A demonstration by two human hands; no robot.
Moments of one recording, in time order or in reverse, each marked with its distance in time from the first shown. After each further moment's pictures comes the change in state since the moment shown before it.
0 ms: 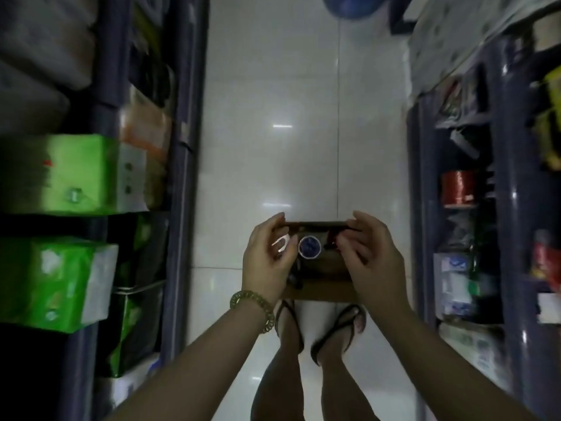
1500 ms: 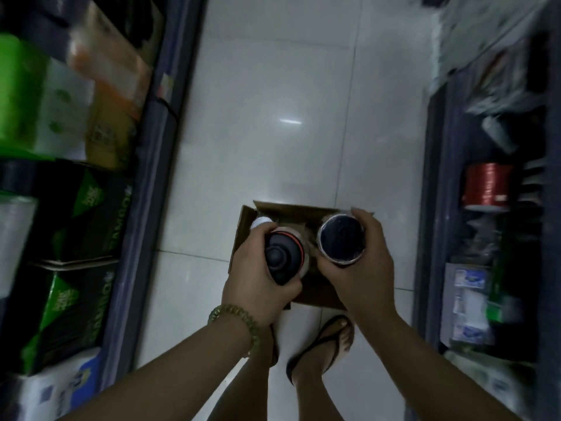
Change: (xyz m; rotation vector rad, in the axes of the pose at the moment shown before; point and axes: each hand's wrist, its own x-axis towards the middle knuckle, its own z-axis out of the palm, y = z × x) left_hand -0.014 -0.094 0.049 0.407 -0.059 -0.039; right_hand 0.031 0.125 0.012 -0.164 -0.003 -0.135
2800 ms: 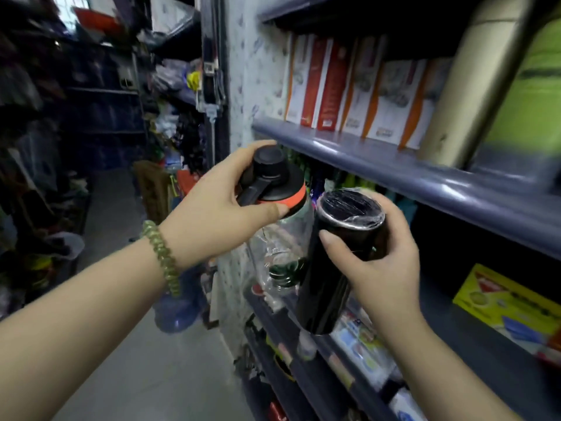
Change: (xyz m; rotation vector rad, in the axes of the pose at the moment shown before) left_hand -0.313 0.681 -0.338 -0.178 -0.264 1.403; right_hand -0.247 -0.546 -0.485 0.246 0.971 -0.776
